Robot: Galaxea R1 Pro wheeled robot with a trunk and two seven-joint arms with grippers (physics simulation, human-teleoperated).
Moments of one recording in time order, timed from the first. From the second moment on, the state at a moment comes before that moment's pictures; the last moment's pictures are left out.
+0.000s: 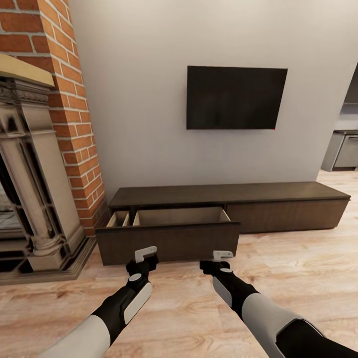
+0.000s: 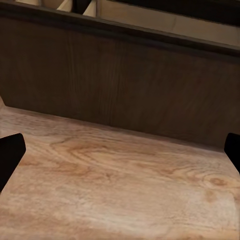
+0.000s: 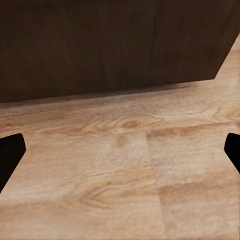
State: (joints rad) left arm -0.63 -0.06 -0.58 -0.69 0.65 -0.02 0.56; right arm -0.80 0.11 0.44 -0.26 -0.46 0.04 -0.22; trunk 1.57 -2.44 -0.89
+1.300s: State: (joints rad) left arm -0.63 -0.06 -0.58 -0.69 0.57 -0.03 0.52; right arm -0.80 0.11 0.44 -0.22 -0.46 -0.12 -0.23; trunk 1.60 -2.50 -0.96
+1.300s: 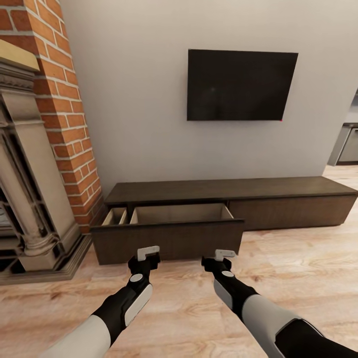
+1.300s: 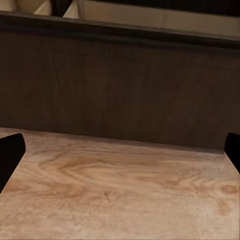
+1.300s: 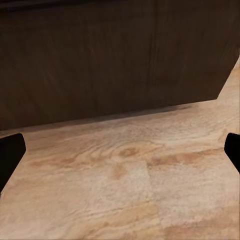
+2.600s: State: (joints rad) left arm -0.63 -0.09 -0.57 -0.64 0.57 -0.04 0.54; right arm -0.80 0.11 0.44 -0.22 -0.46 -0.18 -0.22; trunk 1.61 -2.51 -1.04
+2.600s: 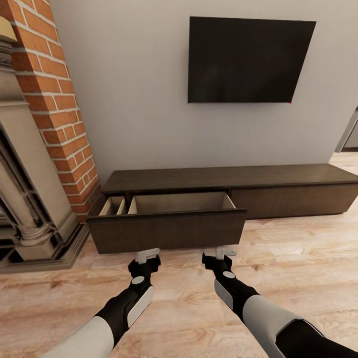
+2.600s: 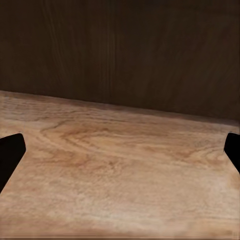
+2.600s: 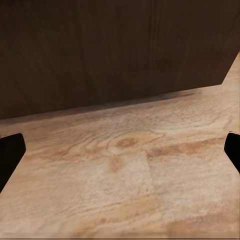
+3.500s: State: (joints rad) left arm -0.63 -0.09 -0.54 -0.64 0.57 -0.09 0.55; right arm -0.80 0.11 0.44 -0.22 -0.46 -0.18 -0.22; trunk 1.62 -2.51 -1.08
